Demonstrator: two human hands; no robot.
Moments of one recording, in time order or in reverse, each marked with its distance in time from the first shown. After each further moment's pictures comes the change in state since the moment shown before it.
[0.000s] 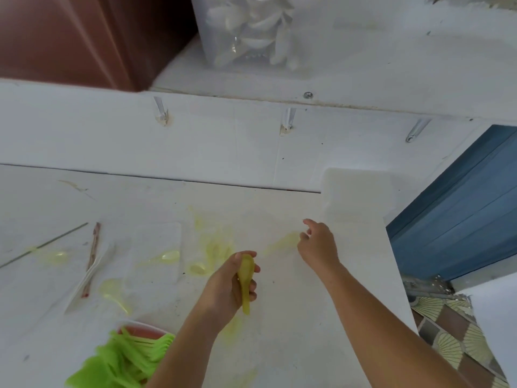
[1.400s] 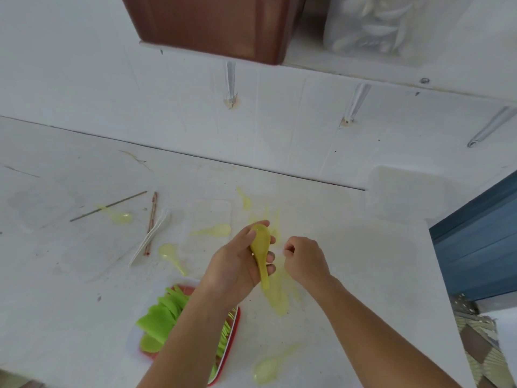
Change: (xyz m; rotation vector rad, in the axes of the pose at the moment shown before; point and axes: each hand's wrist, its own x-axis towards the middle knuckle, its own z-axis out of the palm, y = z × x) left_hand -0.083 0.051 -0.047 -0.240 -0.136 0.144; right_hand -0.097 -0.075 0.085 -0.252 -0.235 -0.232
